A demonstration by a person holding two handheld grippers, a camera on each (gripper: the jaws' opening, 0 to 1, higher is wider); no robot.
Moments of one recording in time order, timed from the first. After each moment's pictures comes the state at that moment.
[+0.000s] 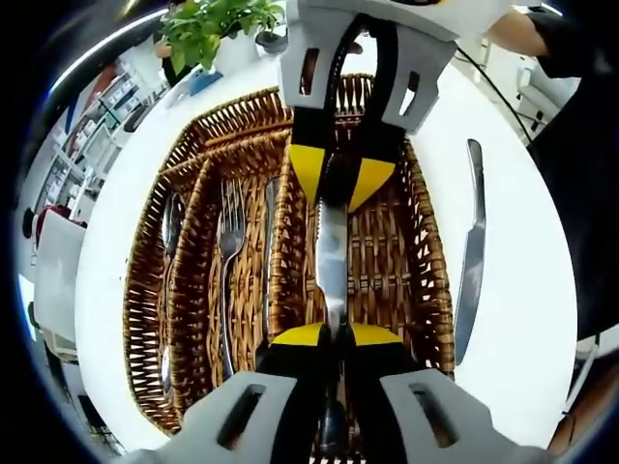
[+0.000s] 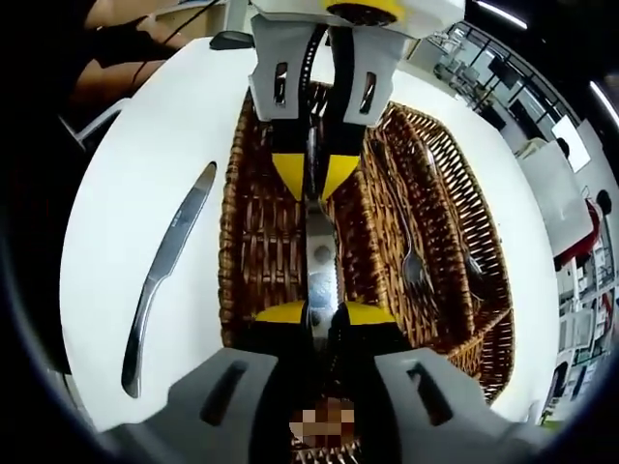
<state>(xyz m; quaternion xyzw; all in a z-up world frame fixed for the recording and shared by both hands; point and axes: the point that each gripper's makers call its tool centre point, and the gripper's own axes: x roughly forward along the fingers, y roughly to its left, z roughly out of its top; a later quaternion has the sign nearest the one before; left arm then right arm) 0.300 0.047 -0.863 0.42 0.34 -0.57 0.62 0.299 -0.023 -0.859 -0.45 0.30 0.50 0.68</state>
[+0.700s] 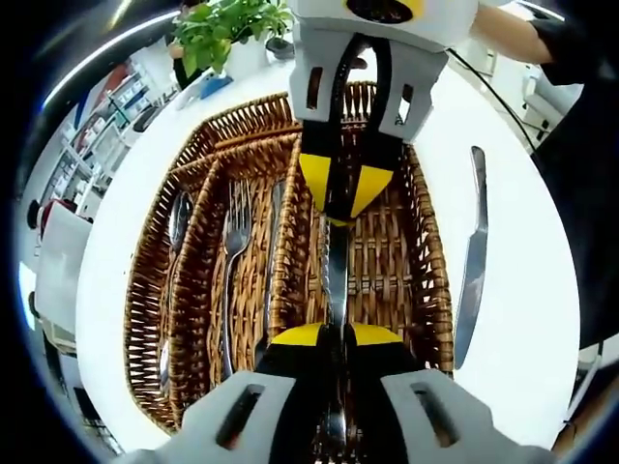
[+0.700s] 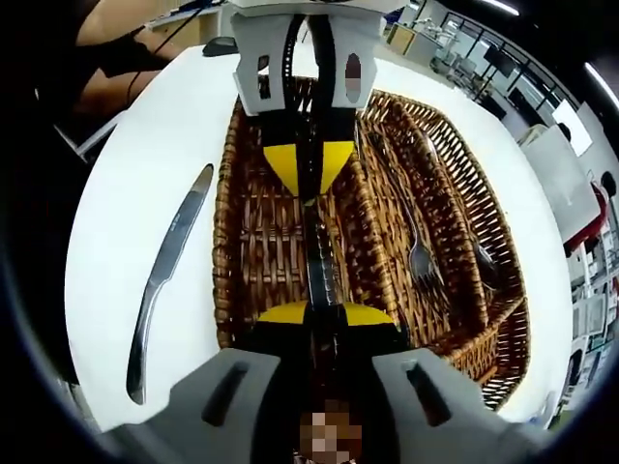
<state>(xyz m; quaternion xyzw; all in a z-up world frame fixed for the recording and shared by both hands) 0.301 0.048 -0.861 0.41 0.33 -0.56 0.64 0.297 -0.023 -0.863 -0.42 0.32 0.51 0.68</state>
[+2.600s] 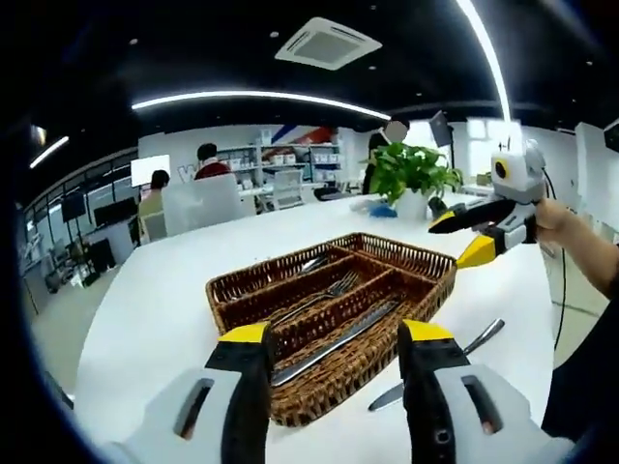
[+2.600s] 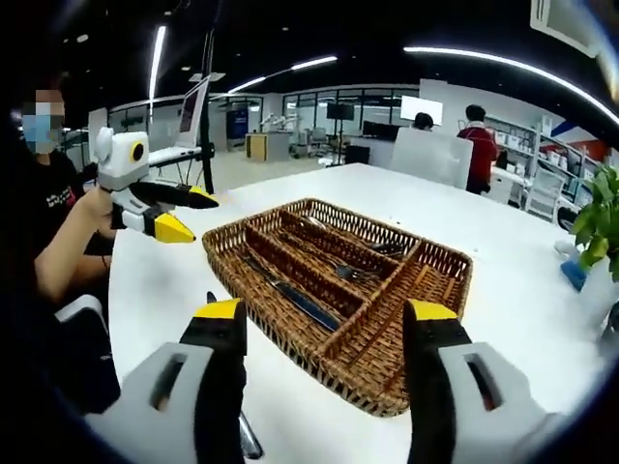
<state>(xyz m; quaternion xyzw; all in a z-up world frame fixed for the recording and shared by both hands) 0.237 0.111 -0.768 0.06 0.14 -0.33 0.93 0.248 -0.084 -0.767 -0.10 0.18 0.34 0.92</state>
